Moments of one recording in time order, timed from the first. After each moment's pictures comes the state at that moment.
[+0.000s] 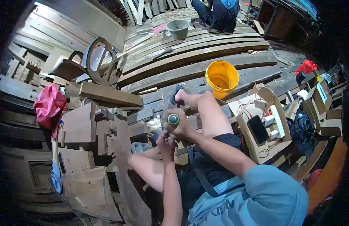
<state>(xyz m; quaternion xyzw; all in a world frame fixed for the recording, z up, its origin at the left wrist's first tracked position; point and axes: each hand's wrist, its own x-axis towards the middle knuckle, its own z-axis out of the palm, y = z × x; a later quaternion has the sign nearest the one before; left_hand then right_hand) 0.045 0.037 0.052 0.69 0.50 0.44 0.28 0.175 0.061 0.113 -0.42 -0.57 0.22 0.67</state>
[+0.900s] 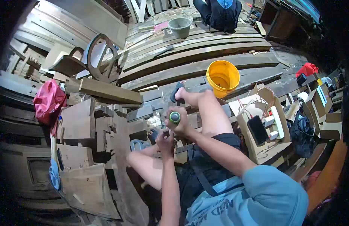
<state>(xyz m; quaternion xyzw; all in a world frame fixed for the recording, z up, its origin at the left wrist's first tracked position) 0.044 0.036 0.037 0.66 0.54 0.44 0.30 0.174 0.054 0.119 -0.42 -0.56 0.25 0.66</state>
